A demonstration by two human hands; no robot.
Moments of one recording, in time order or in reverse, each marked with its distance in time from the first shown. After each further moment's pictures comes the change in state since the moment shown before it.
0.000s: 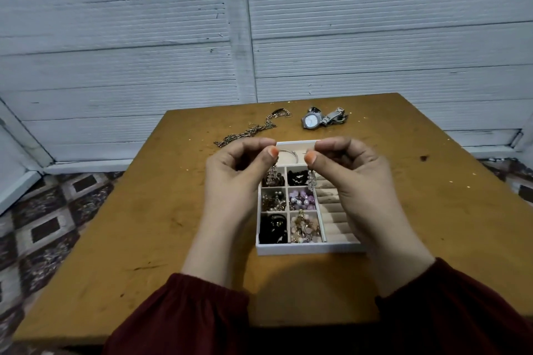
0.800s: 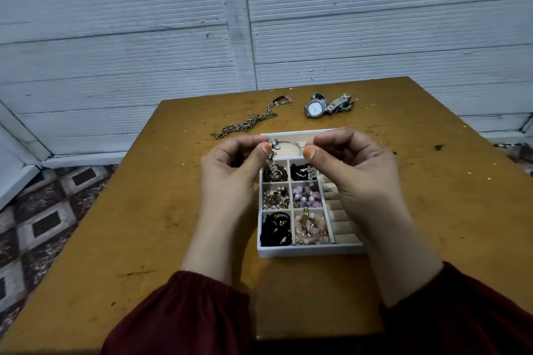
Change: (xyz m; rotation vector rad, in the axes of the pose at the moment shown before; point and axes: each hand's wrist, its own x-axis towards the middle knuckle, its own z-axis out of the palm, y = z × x) left_hand 0.016 -0.024 -0.006 0.088 0.076 -0.027; right_hand 0.003 0.012 0.002 -0.092 -0.001 -0.013
